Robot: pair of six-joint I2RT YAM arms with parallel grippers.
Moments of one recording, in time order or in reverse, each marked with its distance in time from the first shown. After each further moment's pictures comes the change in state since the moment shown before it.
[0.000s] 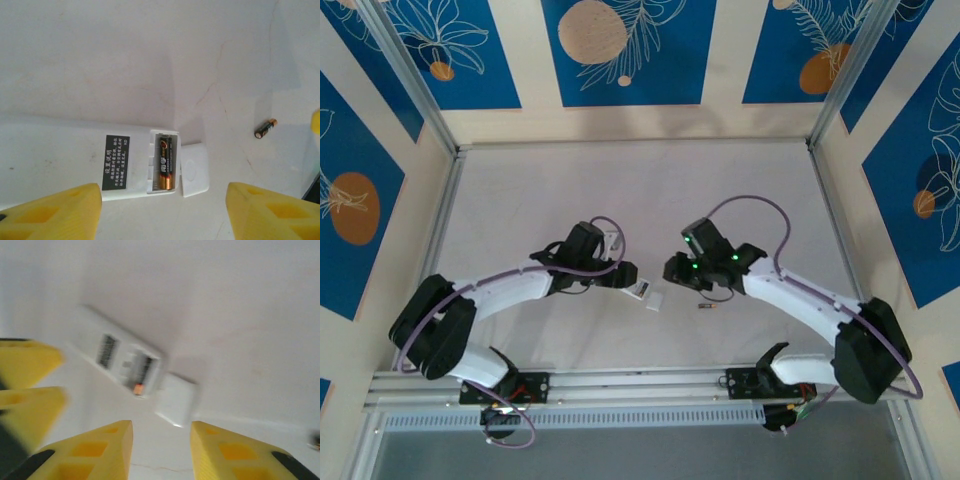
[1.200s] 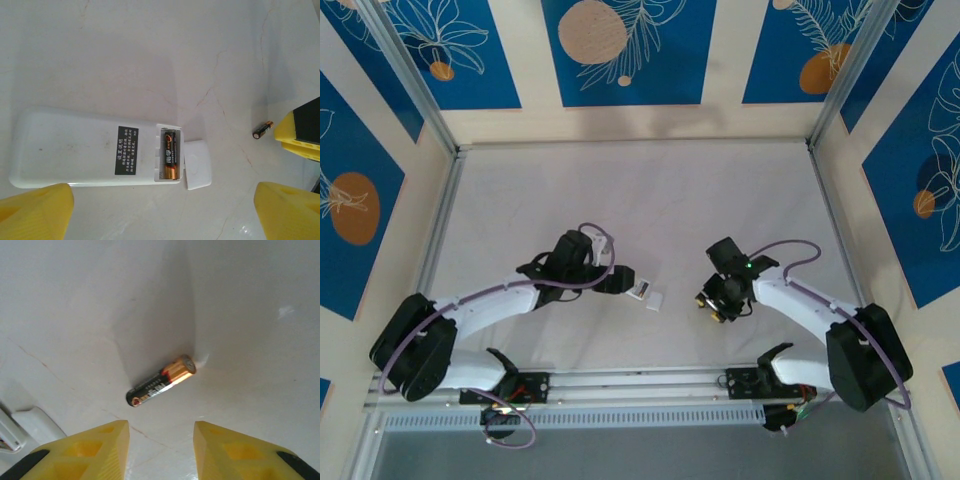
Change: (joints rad) left arm 0.000 -0.133 -0.118 0.075 -0.049 -0.002; right arm -0.159 0.007 -0.164 -0.150 -0.034 0.415
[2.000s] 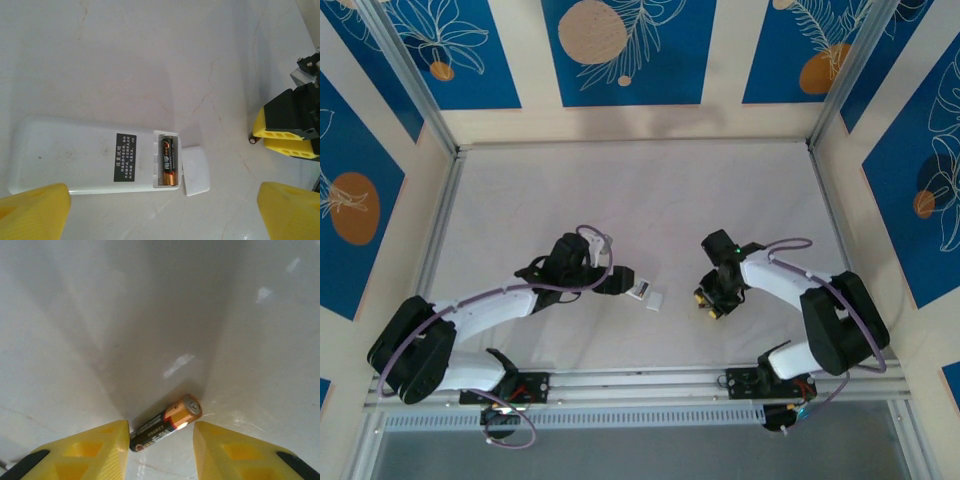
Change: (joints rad) left arm 0.005 -0.014 -0.042 0.078 0.001 0.000; right arm -0.042 0.203 0.074 -0.006 -0.024 0.061
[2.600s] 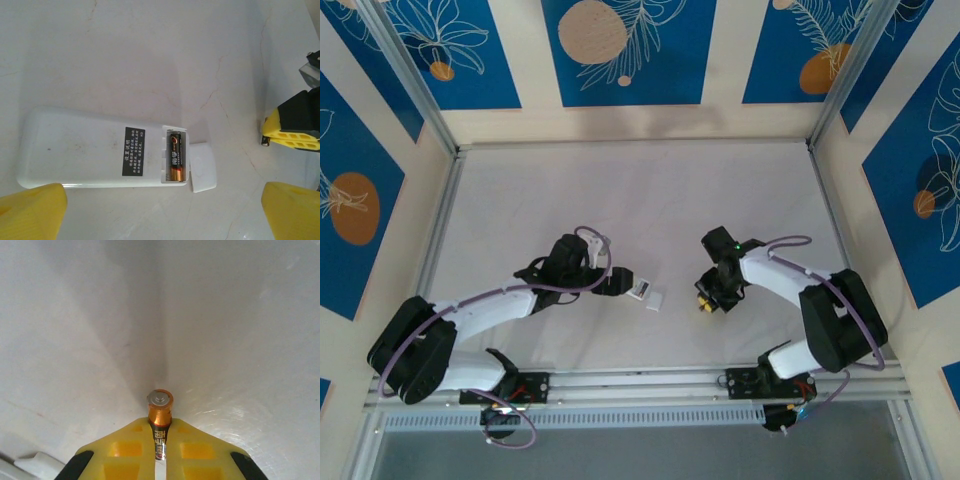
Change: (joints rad) left arm 0.008 -0.002 -0.014 -0.008 -0.001 -0.003; right arm 0.002 -0.004 0.031 -0.026 -0.001 -0.013
